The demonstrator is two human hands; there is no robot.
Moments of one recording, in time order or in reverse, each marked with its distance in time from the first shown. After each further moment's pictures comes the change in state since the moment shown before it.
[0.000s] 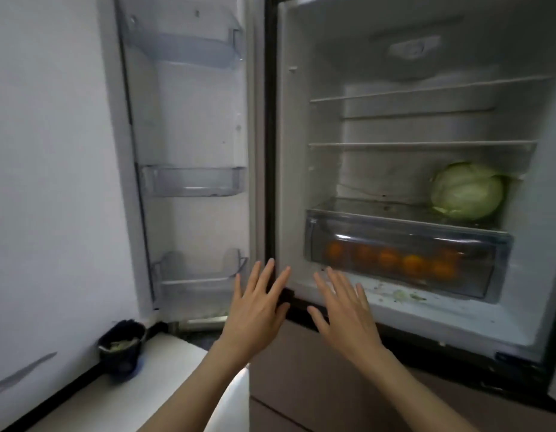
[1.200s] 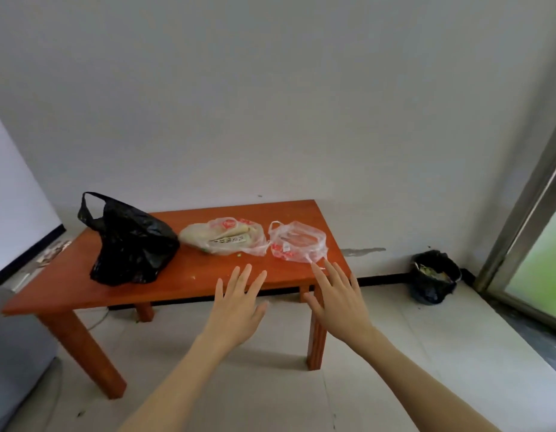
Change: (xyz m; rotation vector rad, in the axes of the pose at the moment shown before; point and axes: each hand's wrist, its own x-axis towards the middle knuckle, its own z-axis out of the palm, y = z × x) left_hand -0.564 -0.508 -0.187 0.299 -0.272 -1.173; right_hand -0.081 -0.749 0.241 0.431 -0.453 -0.879
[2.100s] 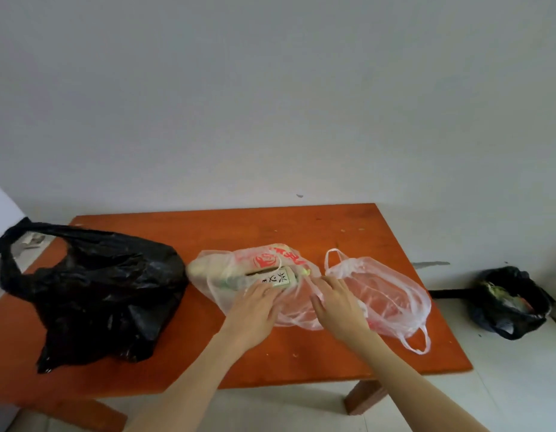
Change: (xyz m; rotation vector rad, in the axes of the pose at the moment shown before) left_hand 0.322 -0.230 0.081 -0.175 -0.105 0.102; right_hand 0.373 -0.061 0.177 0.186 -0.153 -0.019
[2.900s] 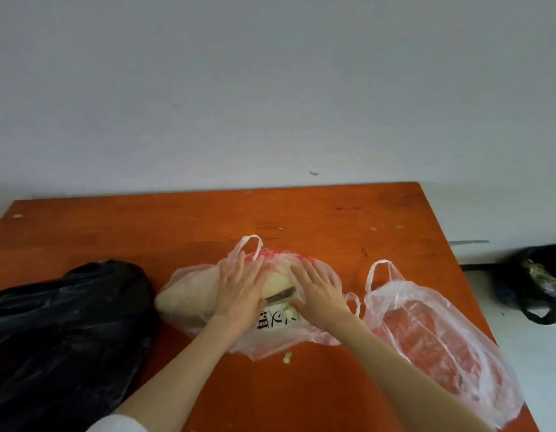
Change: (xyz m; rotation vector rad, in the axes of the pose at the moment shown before) left_hand 0.189 -0.116 0.052 0.282 -0.222 -0.144; right_hand 0.210 0.054 0.099 -0.056 -0.431 0.005
